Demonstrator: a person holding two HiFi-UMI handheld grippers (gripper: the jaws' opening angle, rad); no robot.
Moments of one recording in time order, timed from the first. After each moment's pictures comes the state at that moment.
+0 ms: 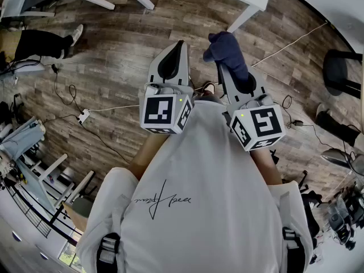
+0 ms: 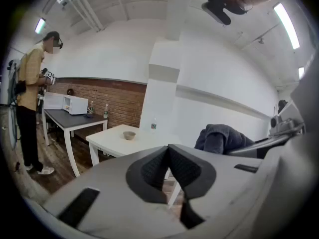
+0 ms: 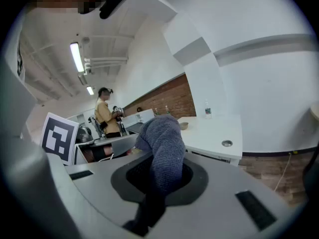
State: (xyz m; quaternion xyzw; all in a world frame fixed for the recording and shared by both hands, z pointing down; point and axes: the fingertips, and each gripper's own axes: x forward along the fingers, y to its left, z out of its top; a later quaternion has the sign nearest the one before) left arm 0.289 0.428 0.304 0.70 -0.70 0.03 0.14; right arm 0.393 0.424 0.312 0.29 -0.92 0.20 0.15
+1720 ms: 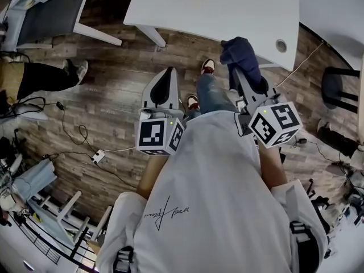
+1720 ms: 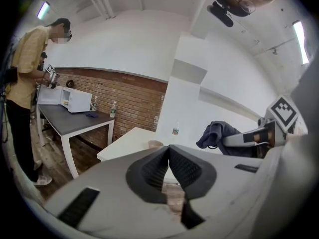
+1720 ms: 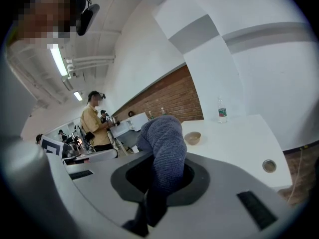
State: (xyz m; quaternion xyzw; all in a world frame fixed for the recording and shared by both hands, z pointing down) left arm 0.015 0.324 0.302 0.71 -0.69 0.02 0.18; right arm 0.165 0.264 0.297 0.33 -0.91 0.24 0.13
